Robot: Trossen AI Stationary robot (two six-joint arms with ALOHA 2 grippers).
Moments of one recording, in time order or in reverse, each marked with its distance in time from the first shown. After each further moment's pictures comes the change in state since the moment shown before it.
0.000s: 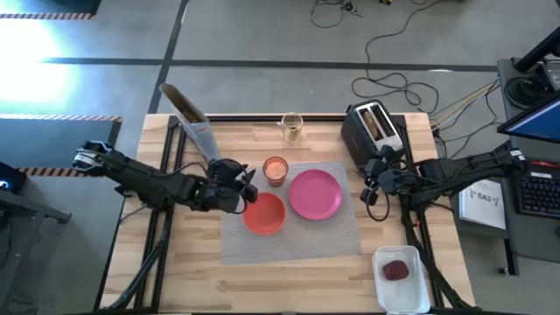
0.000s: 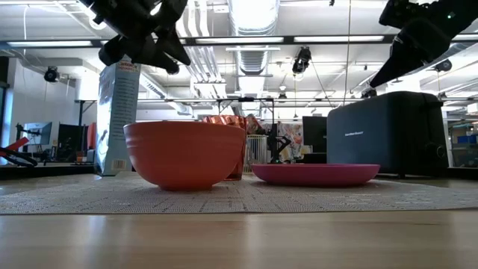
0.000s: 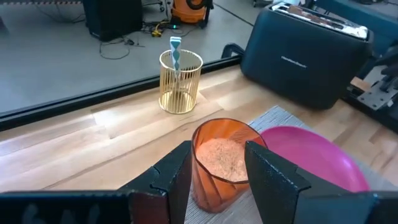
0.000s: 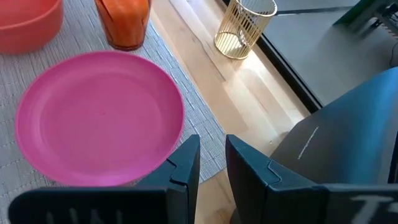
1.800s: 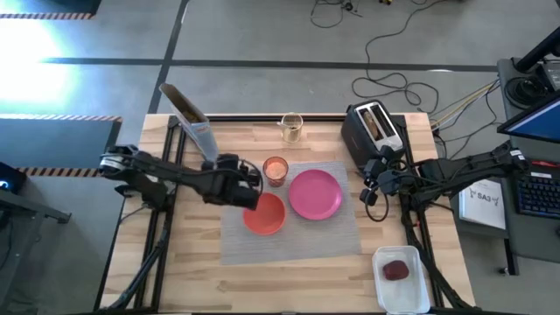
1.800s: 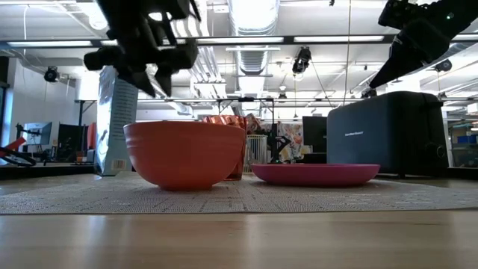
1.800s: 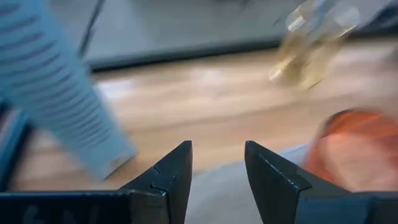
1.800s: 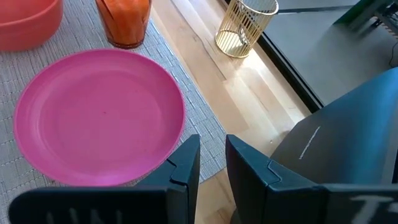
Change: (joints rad) left arm 0.124 0.307 0.307 -0.809 0.047 -0.689; right arm 0.000 0.009 0.000 0.003 0.000 0.000
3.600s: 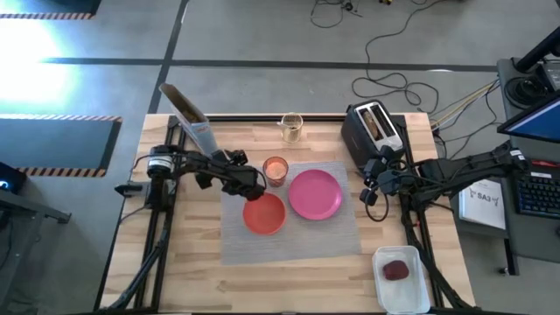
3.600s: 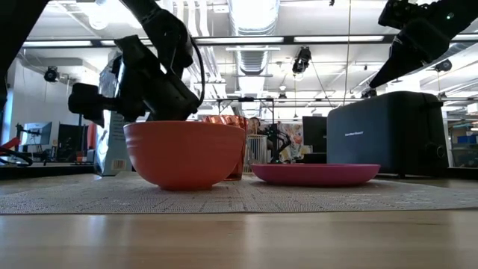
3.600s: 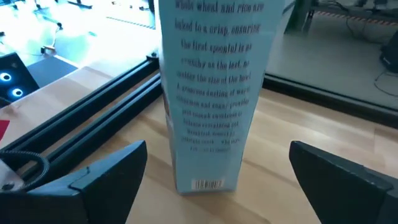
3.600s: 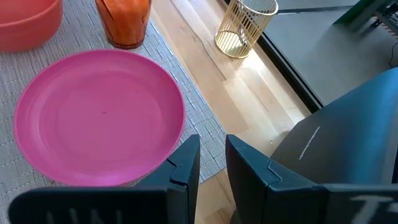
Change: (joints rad) left arm 0.202 0.376 -0.004 -0.433 0.011 -0.932; right arm 0.000 0.000 0.000 0.000 0.000 0.000
